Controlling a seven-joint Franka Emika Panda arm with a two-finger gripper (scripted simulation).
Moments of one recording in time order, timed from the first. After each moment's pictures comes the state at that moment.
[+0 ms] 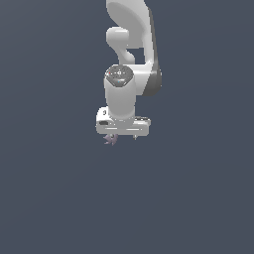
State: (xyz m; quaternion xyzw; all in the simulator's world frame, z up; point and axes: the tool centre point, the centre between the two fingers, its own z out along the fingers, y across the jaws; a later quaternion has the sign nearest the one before) arm -0.007 -0.016 0.152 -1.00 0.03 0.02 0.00
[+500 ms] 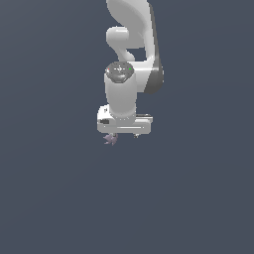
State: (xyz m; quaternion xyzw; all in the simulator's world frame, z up) arm -0.007 -0.009 0.162 -1.00 0.03 0.01 0.02
